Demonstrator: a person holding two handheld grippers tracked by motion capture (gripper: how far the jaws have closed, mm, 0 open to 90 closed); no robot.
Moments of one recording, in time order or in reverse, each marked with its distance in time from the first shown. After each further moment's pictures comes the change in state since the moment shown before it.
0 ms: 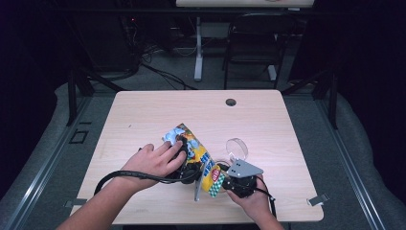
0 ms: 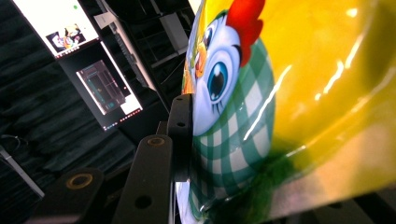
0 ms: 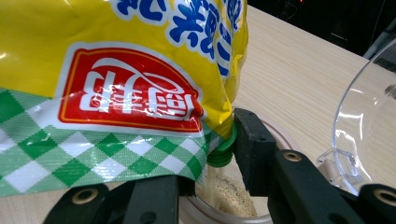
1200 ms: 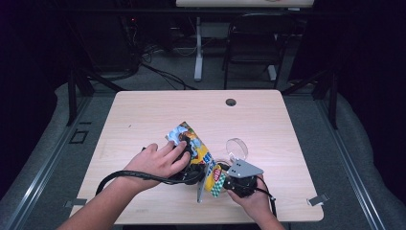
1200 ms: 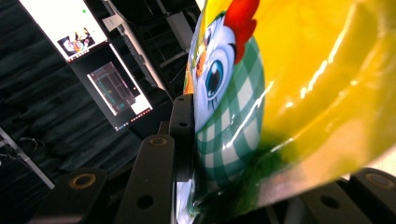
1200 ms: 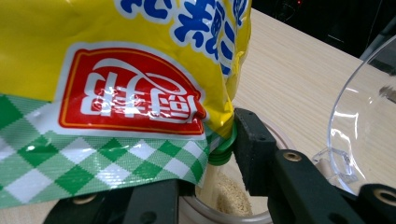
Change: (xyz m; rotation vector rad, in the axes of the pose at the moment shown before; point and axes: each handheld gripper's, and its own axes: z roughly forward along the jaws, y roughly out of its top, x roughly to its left) left arm 0.005 0.006 -0.005 0.010 0.023 0.031; right arm -0.001 -0.001 0.000 -0.002 -0.008 -0.010
